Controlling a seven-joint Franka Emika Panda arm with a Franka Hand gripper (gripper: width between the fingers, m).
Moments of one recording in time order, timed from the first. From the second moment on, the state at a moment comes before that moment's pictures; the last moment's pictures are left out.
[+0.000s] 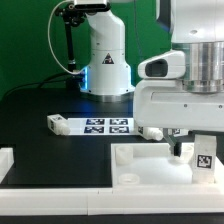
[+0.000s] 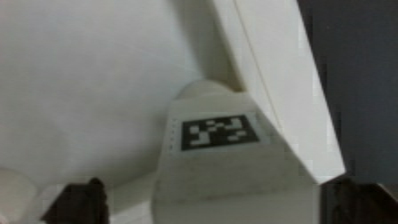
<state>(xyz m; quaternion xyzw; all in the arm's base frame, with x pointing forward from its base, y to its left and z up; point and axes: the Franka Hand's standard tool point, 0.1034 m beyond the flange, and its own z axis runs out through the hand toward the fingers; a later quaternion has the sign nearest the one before) 0.646 0.107 0.067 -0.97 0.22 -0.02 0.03</state>
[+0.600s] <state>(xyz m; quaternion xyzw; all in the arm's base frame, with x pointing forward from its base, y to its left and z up) 0.646 0.105 0.066 -0.93 0.37 -0.01 0.04</state>
